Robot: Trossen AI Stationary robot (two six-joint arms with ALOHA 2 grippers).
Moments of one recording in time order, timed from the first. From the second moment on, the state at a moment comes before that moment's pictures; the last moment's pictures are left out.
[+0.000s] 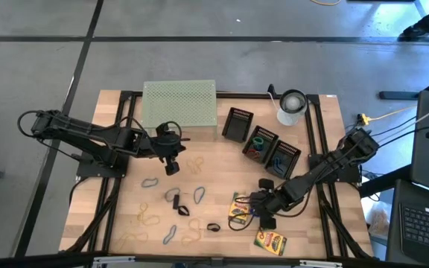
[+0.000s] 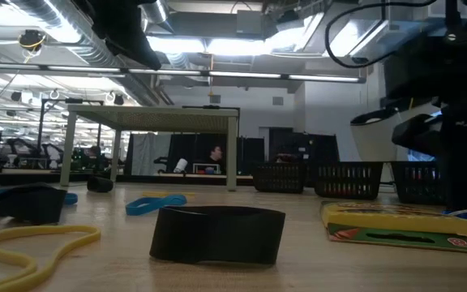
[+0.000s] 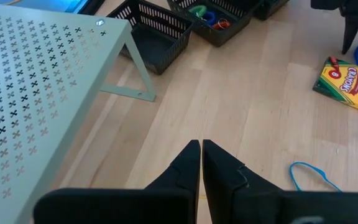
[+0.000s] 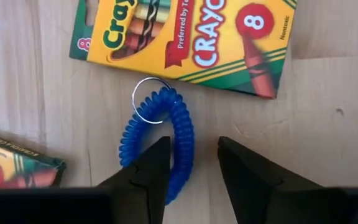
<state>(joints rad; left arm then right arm) -0.16 1.12 0.90 -0.58 -0.42 -0.31 0.61 1.72 0.84 -0.36 0.12 0.64</state>
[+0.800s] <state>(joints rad) -0.16 1.12 0.90 -0.58 -0.43 -0.31 0.60 1.52 0.99 -0.52 0.58 0.44</state>
